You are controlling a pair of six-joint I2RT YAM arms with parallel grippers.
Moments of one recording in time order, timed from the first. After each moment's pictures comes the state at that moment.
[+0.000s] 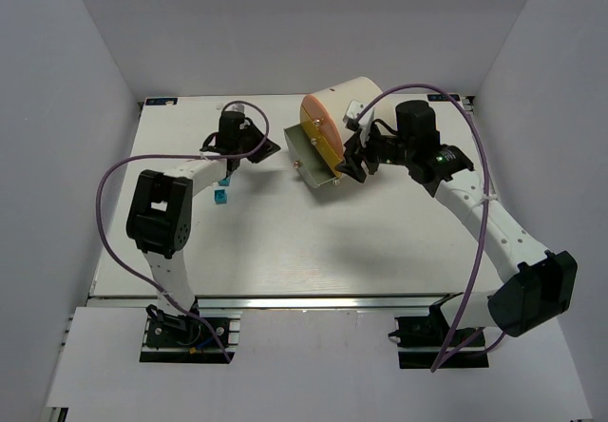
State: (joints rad) left arm -0.27 1.93 1.25 0.15 0.27 -0.91; right arm 0.47 1.35 1.29 -0.42 -0.61 -0.48
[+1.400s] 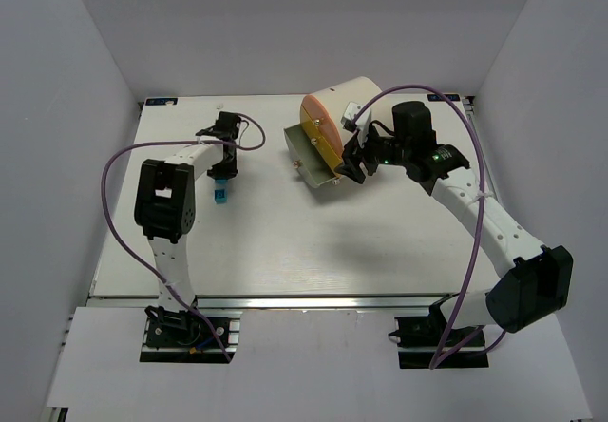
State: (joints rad) left arm -0.21 2.06 1.50 -0.57 -0.36 -0.16; right arm 0.47 1.37 1.29 -0.43 -0.60 -0.48
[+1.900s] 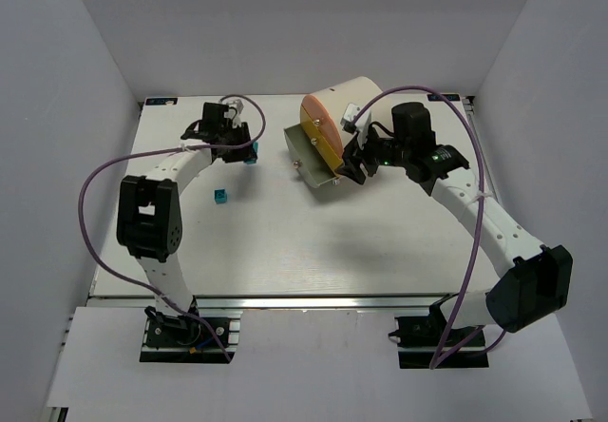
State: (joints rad) left arm -0.19 1.89 1.40 -0.39 0.13 -0.23; right arm 0.47 1.37 1.28 -0.43 -0.60 -0.49
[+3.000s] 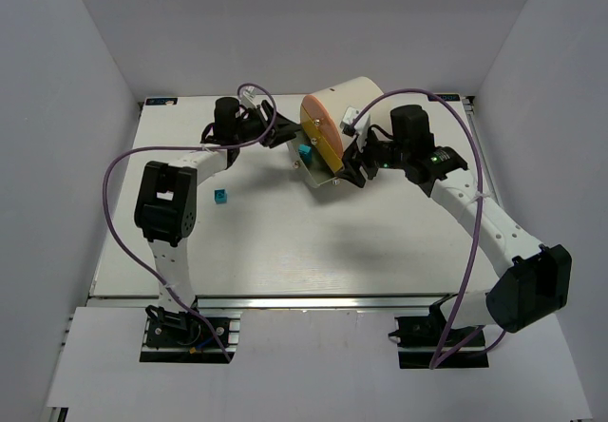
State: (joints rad) left arm -0.24 2.03 1.39 0.37 0.76 -1.02; right arm 0.47 1.37 1.26 -0.44 -0.60 -0.49
